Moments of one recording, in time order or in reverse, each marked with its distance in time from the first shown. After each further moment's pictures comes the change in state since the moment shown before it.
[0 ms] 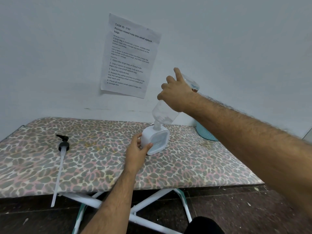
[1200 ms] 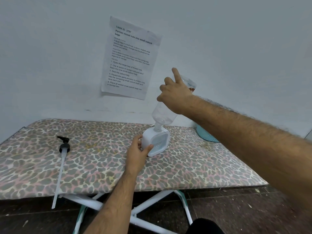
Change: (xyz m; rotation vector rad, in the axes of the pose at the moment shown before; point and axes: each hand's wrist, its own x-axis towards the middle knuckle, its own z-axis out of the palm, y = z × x) left_hand 0.000 0.000 0.001 0.025 0.003 -0.006; right_hand 0.001 -0.004 0.002 -0.035 0.071 0.004
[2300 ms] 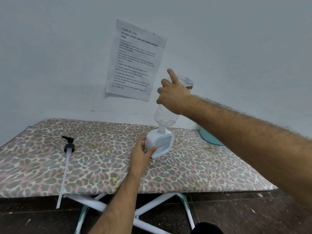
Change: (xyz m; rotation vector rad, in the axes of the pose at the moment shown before) left_hand 0.001 0.000 0.000 -0.007 -0.011 -0.011; right_hand 0.015 -0.005 -0.006 -0.071 0.026 -0.099
